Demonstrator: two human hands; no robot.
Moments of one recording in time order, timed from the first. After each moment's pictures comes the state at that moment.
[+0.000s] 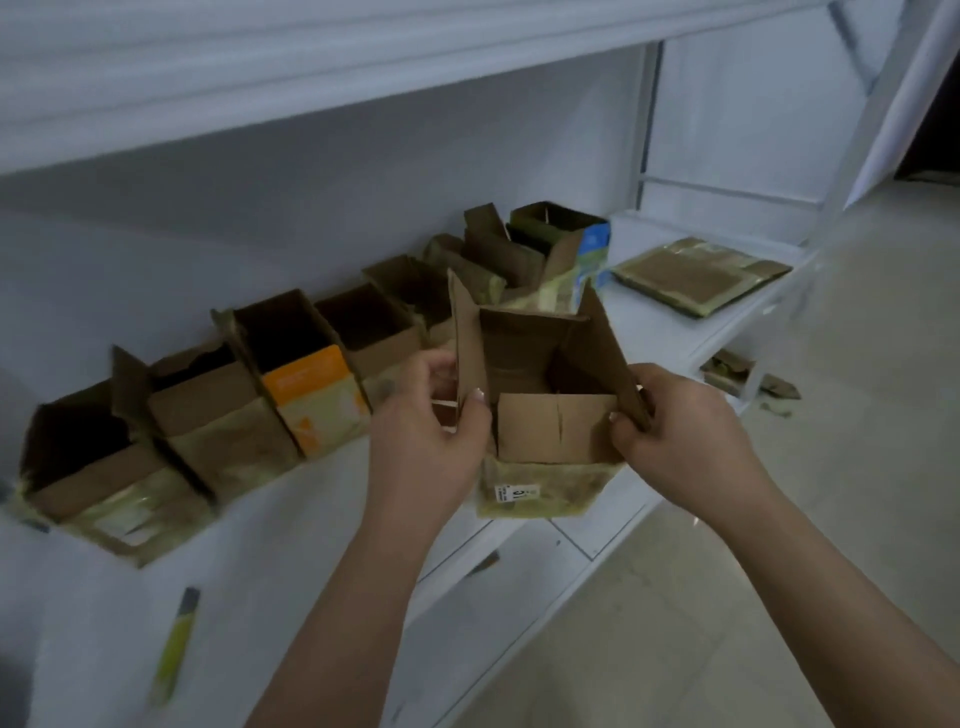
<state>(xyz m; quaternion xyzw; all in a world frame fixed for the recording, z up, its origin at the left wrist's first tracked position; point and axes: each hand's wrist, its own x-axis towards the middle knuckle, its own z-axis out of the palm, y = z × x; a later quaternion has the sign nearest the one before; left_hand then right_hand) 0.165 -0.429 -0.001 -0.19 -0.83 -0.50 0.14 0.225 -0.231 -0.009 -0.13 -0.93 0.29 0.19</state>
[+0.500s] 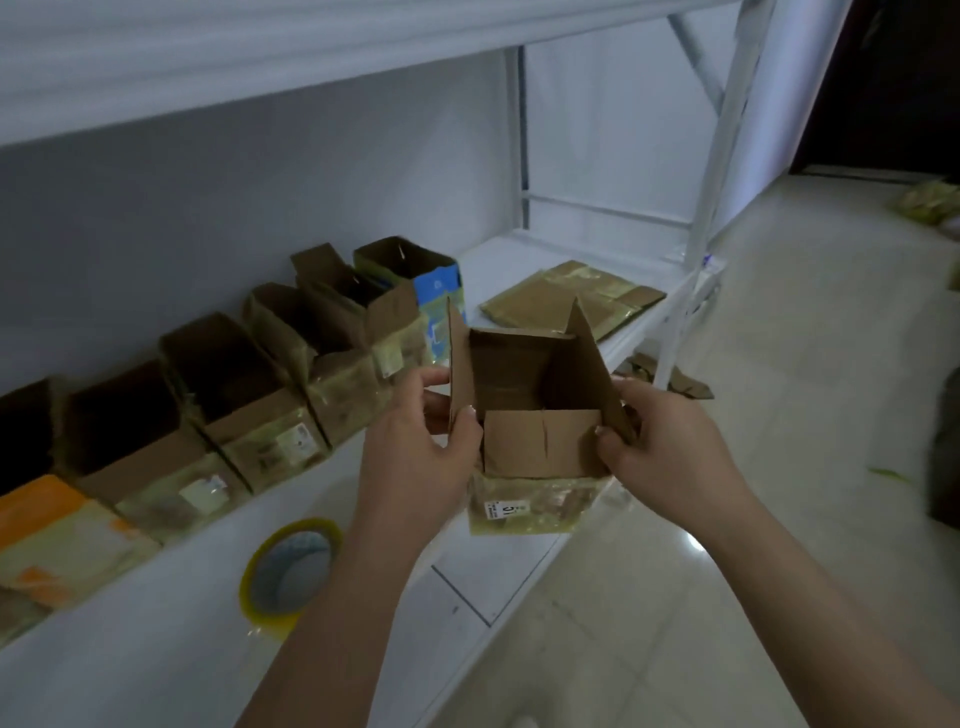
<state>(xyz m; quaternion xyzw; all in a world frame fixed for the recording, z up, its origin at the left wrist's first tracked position) 0.104 -0.196 -0.018 -0.23 -0.83 -0.50 0.07 0.196 -0.007 -0.022 -0.18 -0.92 0.30 0.18</state>
